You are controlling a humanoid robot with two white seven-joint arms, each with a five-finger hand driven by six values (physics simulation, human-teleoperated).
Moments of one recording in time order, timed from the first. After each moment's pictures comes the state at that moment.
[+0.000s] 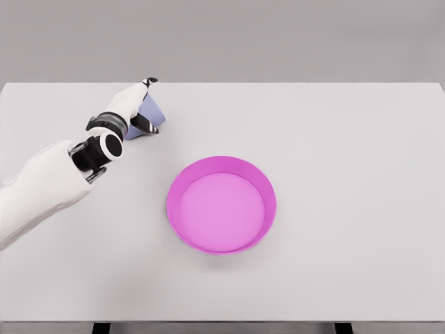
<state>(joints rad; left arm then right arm) -0.87 0.49 -1.08 -1.32 0.13 0.61 0.19 0.03 0.00 -0.06 -0.05 -0.12 -0.06 0.09</state>
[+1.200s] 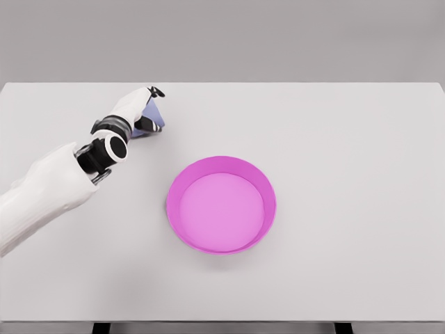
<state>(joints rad) -0.86 0.46 -1.08 -1.30 0.14 0.61 0.19 0.03 0.00 -0.06 -0.05 -0.12 -0.06 0.09</state>
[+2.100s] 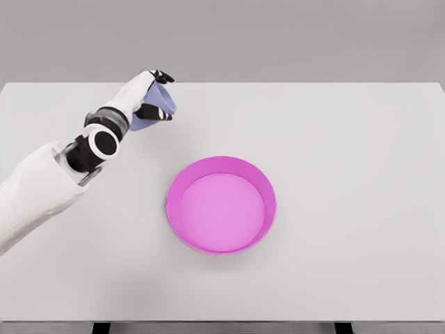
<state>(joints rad) -0.79 0.52 -0.93 -1.53 0.19 0.61 0.19 0.03 0.00 -0.06 -0.05 -0.12 -0.06 0.09</state>
